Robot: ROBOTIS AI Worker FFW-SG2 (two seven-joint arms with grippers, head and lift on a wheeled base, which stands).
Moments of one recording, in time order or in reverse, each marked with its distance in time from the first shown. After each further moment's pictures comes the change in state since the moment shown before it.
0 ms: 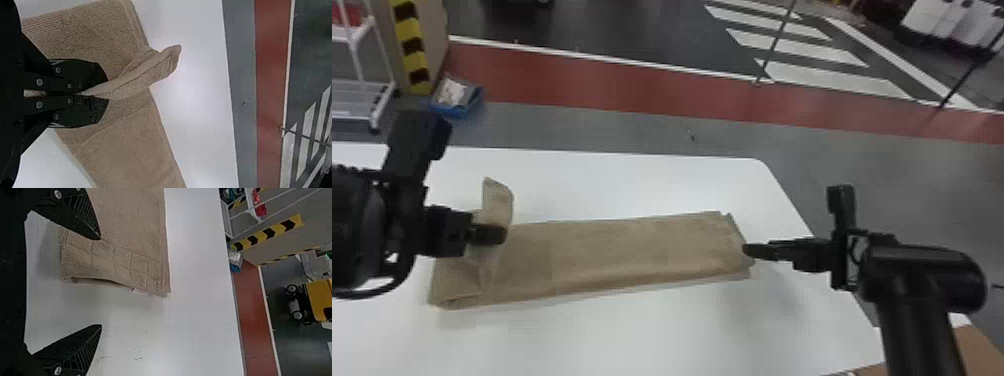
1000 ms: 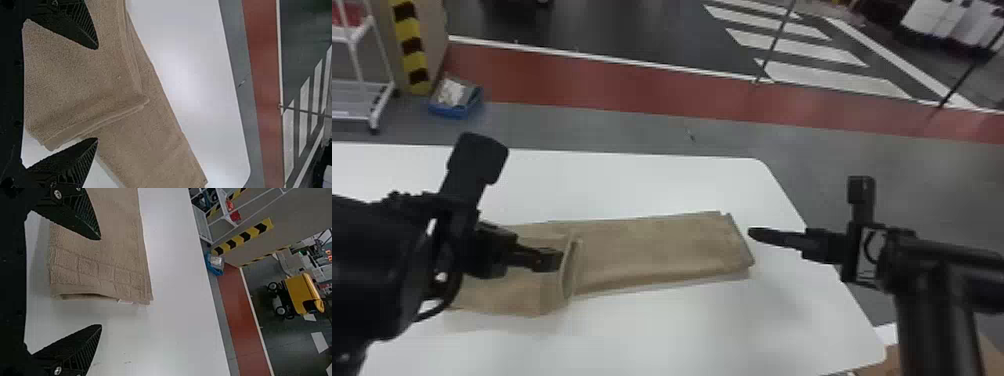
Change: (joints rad) left arm 0.077 0.000 -0.092 -0.053 0.078 -0.098 0.100; right arm 0.010 0.021 -0.067 -0.142 -0.107 0.169 0.002
